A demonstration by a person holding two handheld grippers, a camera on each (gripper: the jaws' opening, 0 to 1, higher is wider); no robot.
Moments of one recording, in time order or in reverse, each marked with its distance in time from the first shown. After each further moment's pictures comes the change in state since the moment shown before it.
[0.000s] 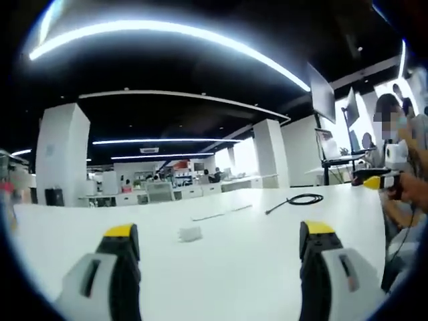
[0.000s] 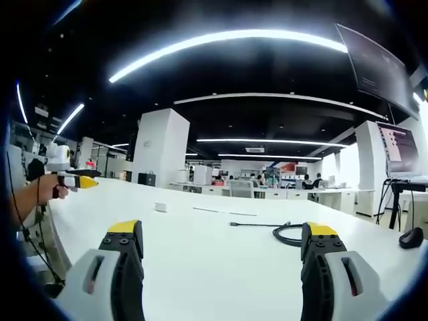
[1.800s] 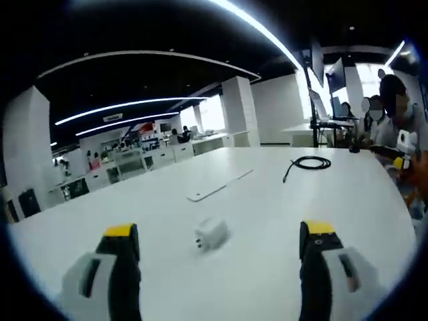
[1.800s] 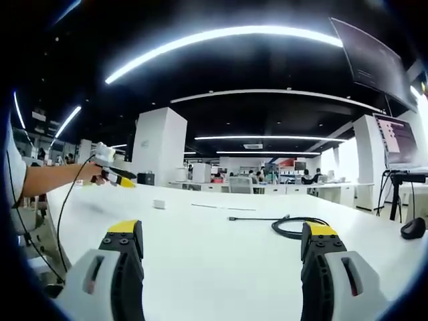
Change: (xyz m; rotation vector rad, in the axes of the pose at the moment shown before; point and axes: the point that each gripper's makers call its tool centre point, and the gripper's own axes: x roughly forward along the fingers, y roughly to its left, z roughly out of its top) left arm 0.147 0.073 -0.039 0.051 0.306 -0.235; right arm 0.000 -0.005 -0.014 0.032 0.016 -0.006
